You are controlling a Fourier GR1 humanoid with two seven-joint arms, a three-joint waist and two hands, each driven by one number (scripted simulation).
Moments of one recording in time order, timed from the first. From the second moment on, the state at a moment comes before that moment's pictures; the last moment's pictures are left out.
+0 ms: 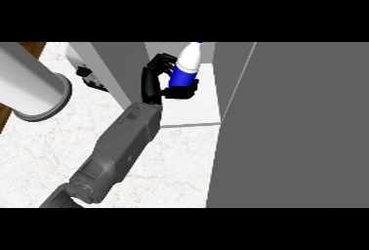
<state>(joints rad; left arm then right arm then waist) -0.99 0.00 -0.28 -0.35 0.55 0.63 -0.58 0.29 -0.28 0.47 -2.49 0.00 -0.13 0.18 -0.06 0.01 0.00</state>
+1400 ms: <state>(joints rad) -1.16 0.00 -0.20 -0.12 0.53 0.52 -0.68 0.34 -0.28 0.44 -2.48 -0.03 -0.06 0.09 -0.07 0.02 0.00</state>
